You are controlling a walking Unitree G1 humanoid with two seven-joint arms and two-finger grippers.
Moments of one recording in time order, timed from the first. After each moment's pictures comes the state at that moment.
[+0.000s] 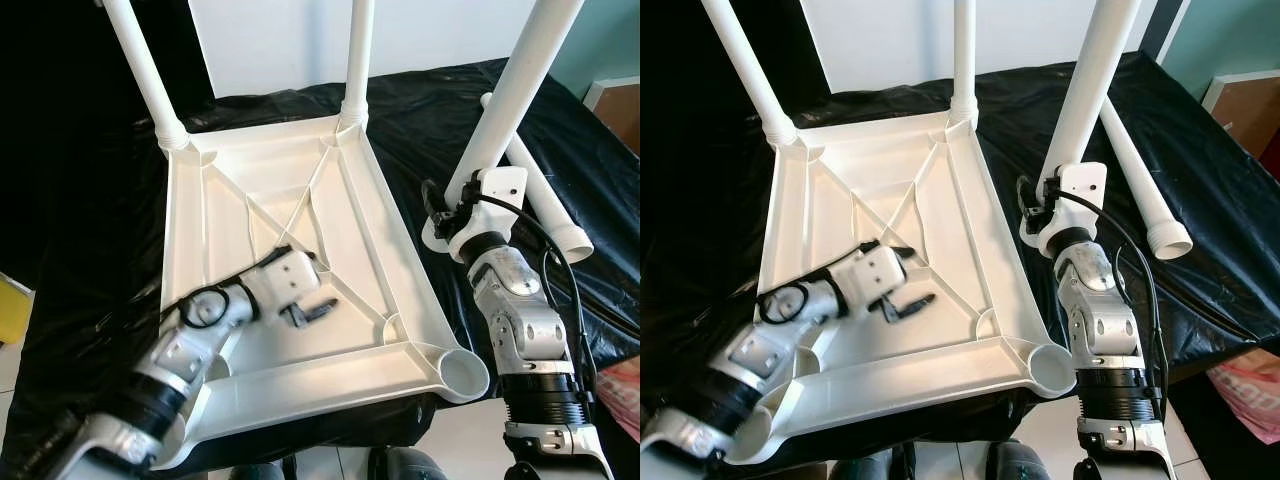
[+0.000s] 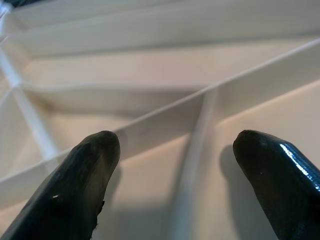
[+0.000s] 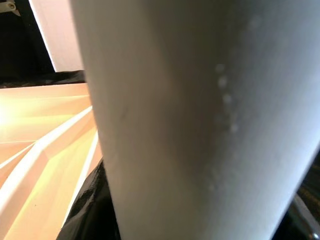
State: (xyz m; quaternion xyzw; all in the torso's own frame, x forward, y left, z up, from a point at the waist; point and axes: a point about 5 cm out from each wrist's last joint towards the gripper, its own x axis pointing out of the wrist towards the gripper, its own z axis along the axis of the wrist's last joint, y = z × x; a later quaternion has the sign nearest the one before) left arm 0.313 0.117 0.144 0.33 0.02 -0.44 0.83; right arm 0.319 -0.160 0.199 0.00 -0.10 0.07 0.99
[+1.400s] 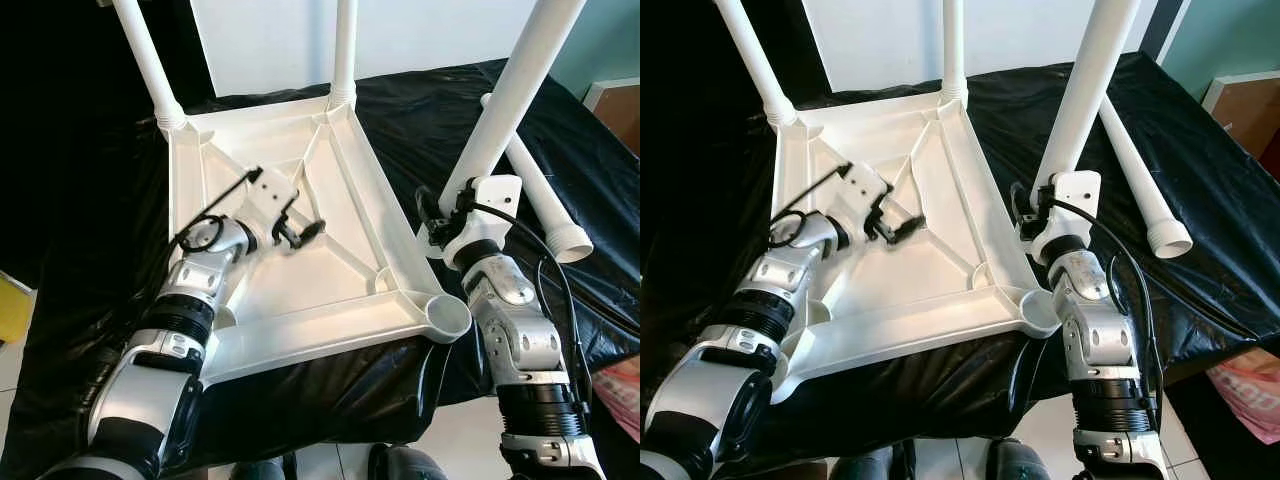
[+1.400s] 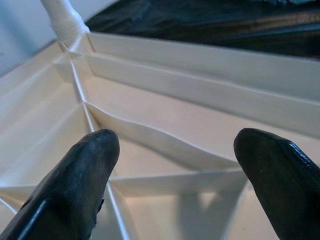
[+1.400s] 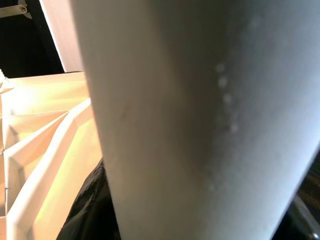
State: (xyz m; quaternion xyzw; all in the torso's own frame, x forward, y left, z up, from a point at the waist) left arm 0.376 0.118 0.187 0.20 -0.01 -0.35 0.91; right arm 0.311 -0.153 0.195 0.01 -0.10 0.07 0.99
